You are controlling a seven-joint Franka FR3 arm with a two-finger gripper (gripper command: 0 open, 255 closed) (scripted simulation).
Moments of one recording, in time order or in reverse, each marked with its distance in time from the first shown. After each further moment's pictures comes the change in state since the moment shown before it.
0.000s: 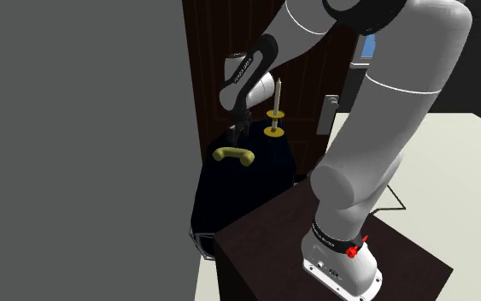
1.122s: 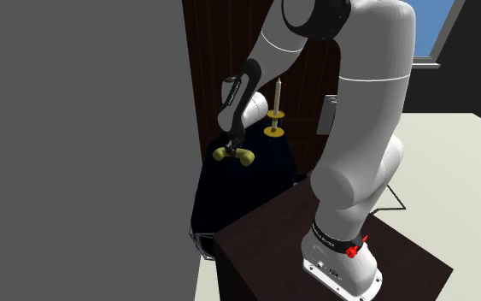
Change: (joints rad) arm 0.003 0.245 -0.003 0.048 -0.014 0.217 -0.015
